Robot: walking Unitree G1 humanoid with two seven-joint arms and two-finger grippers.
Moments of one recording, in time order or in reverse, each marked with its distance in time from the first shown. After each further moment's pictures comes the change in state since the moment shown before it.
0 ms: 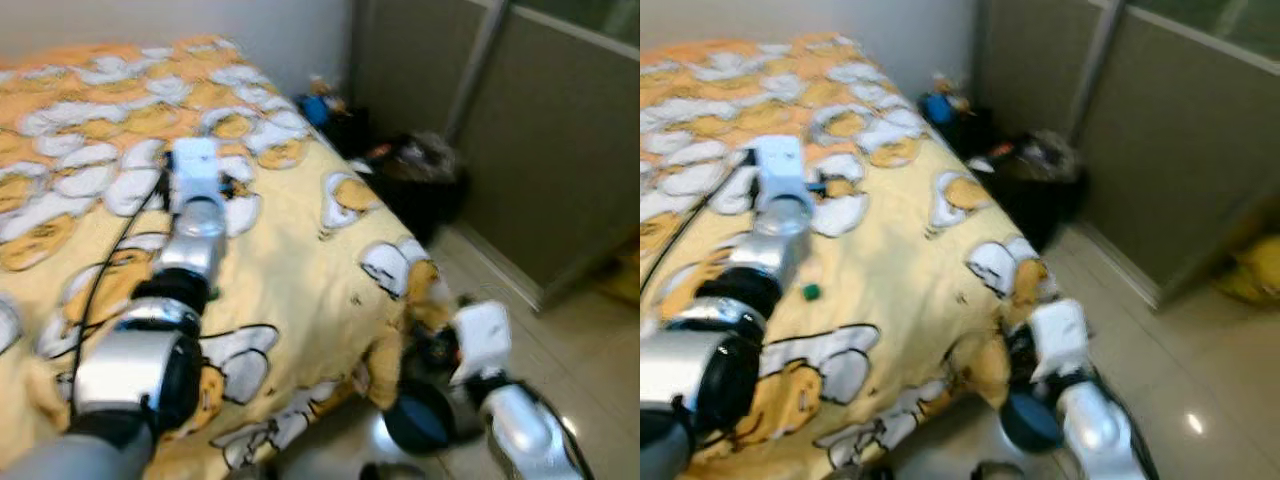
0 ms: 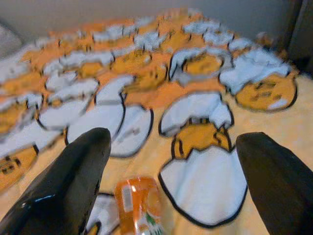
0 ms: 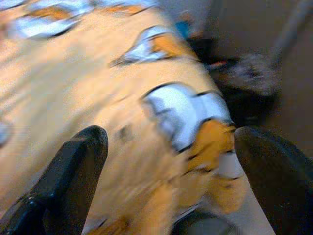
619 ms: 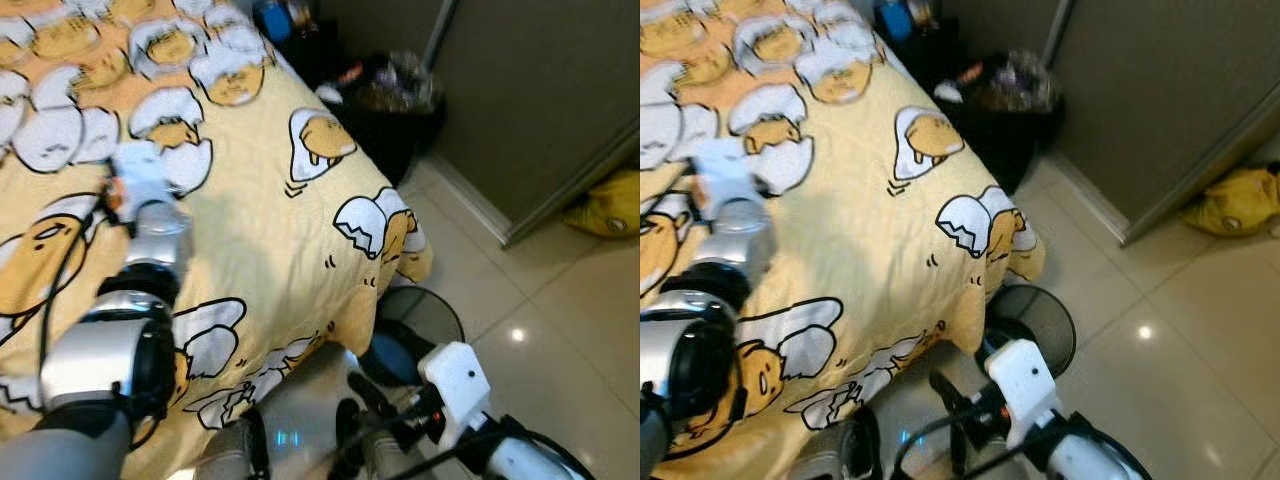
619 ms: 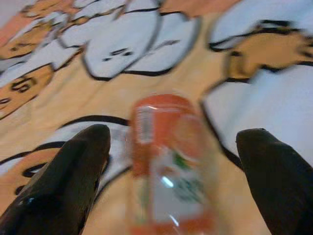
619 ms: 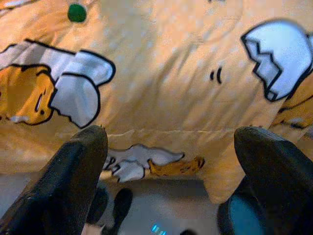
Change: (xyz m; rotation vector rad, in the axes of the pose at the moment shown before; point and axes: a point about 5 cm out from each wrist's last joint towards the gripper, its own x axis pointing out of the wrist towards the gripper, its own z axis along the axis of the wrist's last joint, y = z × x) left arm 0.009 0.054 -0.004 -0.050 0.030 0.324; right arm -0.050 0.040 0.024 0.043 0.055 0.340
